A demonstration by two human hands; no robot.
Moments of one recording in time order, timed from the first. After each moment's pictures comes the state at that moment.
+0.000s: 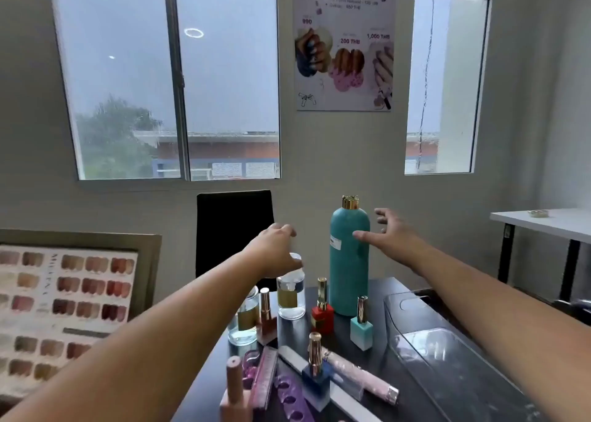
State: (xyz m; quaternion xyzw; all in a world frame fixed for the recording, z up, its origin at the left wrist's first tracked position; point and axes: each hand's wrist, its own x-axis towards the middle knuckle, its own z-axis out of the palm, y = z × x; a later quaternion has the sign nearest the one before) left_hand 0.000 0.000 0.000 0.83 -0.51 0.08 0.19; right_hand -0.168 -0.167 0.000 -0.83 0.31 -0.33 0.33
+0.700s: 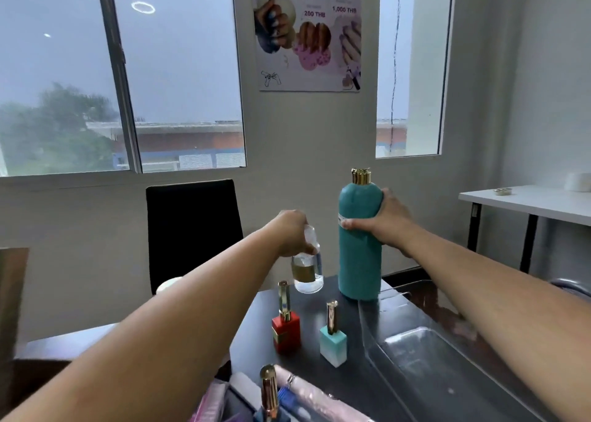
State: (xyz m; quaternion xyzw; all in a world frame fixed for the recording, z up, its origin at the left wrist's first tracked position) left_hand -0.004 -0.128 -0.009 0.81 -0.56 0.07 0.15; right_hand -0.162 -0.244 -0.015 -0.78 0.36 -0.39 0.33
